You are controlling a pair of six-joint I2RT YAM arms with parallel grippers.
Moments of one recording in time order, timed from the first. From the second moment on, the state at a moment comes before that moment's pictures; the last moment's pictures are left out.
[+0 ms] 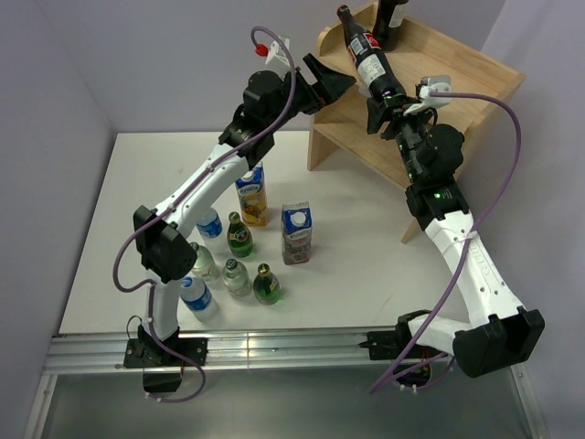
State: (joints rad) left arm -0.67 2.01 2.16 0.01 0.12 -0.90; right arm 0.22 1.17 1.22 0.19 0.04 0.05
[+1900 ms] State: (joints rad) left arm -0.68 2.25 2.39 0.28 0.27 -1.12; right arm 0.19 1.13 1.04 0.45 -0.13 -0.02
